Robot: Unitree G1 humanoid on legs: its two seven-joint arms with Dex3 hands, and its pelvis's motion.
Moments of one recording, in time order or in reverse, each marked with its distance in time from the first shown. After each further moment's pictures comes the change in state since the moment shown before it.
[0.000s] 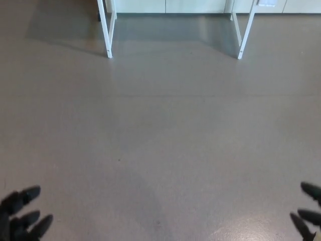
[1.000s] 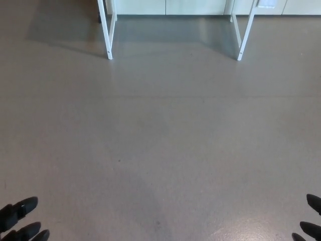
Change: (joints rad) left_arm 0.124 -0.011 0.021 -0.069 -0.062 -0.020 -0.085; right_arm 0.135 0.019 0.001 -0.043 0.059 -0.079 0.026
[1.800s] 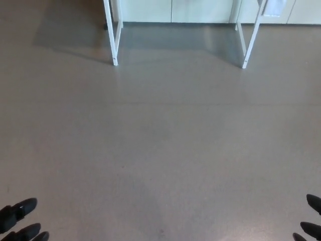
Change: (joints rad) left_arm 0.012 0.002 0.008 -0.004 -0.016 -0.001 -0.007; right_arm -0.023 -0.017 0.005 0.055 -0.010 -0.039 -0.006
